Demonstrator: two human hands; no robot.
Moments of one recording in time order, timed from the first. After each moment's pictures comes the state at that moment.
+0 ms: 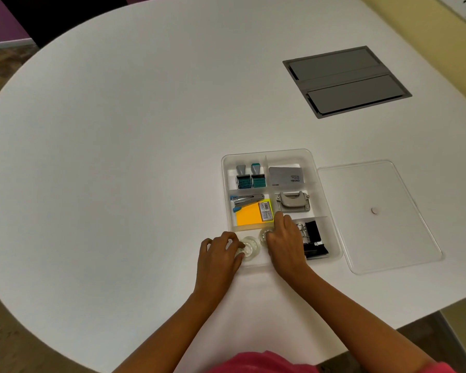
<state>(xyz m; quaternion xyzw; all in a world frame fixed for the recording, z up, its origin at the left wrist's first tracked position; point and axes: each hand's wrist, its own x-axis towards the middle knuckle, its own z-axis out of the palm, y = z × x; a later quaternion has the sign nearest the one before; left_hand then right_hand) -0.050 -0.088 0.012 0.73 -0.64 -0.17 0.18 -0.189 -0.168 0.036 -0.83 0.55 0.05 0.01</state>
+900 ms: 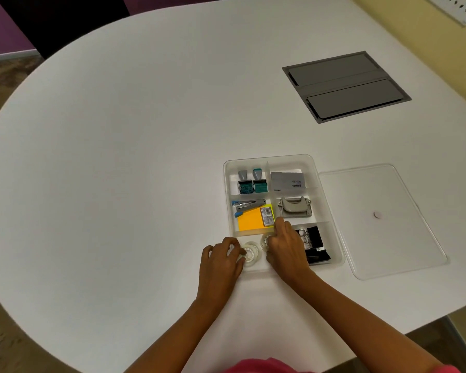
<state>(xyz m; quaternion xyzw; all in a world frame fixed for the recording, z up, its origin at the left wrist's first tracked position) -0.049 -0.088 0.011 0.73 -0.65 -0.15 0.17 -0.191 -0.170 0.031 -0.85 0.53 0.03 0.05</state>
